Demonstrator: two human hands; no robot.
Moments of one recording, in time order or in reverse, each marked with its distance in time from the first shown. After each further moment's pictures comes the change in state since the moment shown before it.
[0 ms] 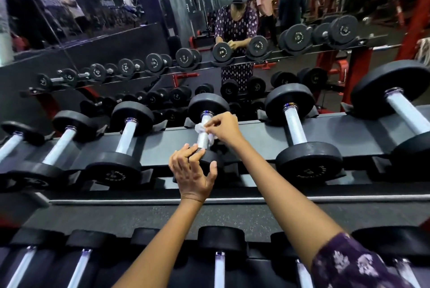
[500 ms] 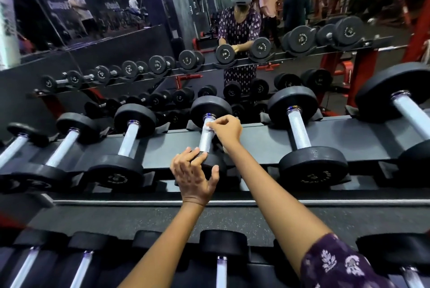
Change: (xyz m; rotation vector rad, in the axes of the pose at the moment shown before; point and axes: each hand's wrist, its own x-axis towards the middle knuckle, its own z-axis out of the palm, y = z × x) left_hand 0.000 -0.001 0.001 -0.016 0.037 0.019; right_hand 0.004 0.002 0.021 0.424 0.312 0.314
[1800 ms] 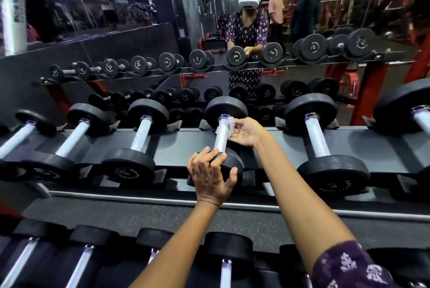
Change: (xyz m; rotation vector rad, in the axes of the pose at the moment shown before) left_hand 0.002 -0.002 0.004 -0.003 0.053 -0.003; right_hand 0.029 -0.016 -0.010 0.384 -0.441 0.597
